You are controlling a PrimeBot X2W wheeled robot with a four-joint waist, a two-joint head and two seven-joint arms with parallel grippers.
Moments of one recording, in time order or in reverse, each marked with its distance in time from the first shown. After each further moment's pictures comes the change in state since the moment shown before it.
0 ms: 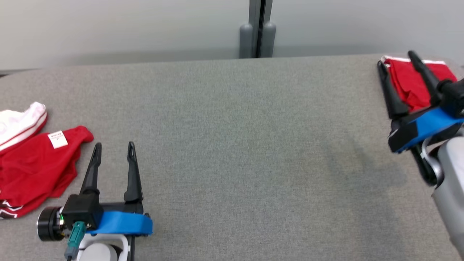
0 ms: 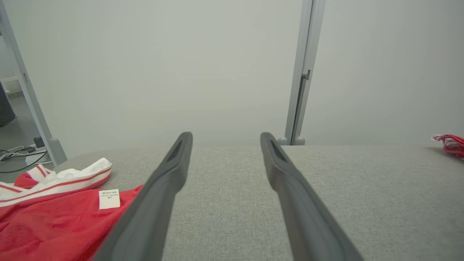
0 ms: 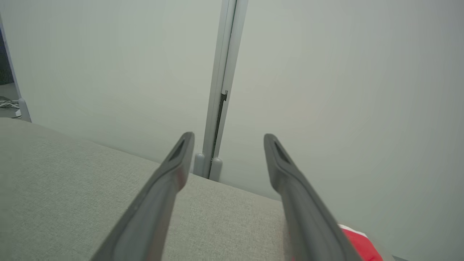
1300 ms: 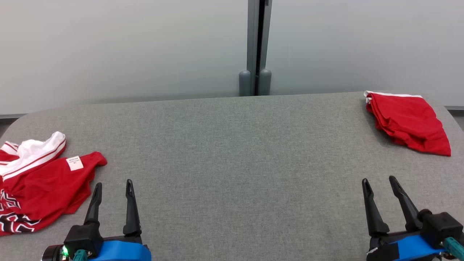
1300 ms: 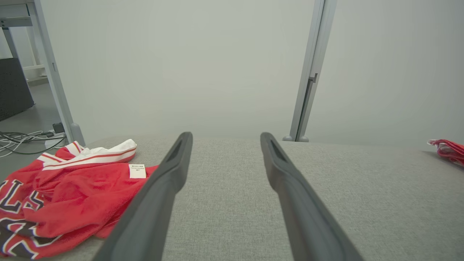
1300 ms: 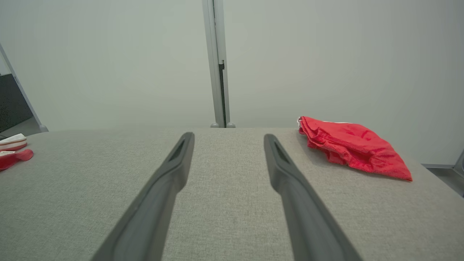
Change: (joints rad) left arm 0.135 -0.029 0.045 0.047 -0.021 -0.004 0.000; right arm 0.655 0.284 -0.259 -0.360 -0.108 0.000 0.000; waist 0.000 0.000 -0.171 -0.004
